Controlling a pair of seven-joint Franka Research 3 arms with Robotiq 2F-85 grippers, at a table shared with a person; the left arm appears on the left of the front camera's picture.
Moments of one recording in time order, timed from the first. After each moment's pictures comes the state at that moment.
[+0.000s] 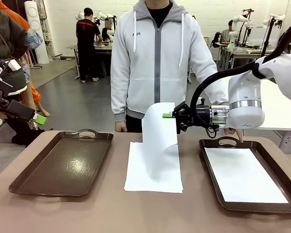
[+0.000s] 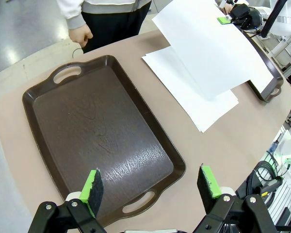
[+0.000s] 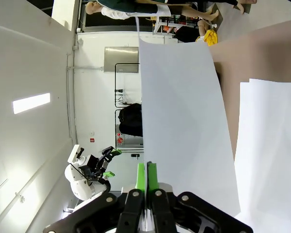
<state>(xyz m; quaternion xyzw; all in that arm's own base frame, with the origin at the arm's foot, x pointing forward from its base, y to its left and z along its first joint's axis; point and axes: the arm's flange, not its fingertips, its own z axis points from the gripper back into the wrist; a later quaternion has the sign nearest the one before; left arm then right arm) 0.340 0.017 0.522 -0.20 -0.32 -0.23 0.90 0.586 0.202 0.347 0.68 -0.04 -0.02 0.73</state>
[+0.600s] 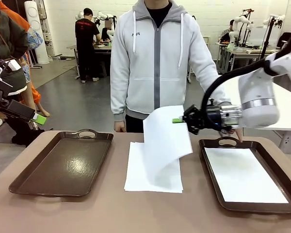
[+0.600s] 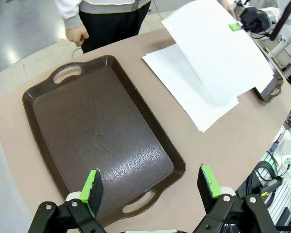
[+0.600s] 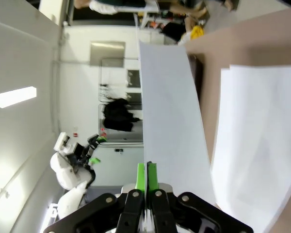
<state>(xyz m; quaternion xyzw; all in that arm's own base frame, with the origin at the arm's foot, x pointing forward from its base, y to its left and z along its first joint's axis) 0.340 0.017 0.522 -0.20 -0.32 -0.23 0.90 0.559 0.157 0.357 0.64 -0.04 0.00 0.77</state>
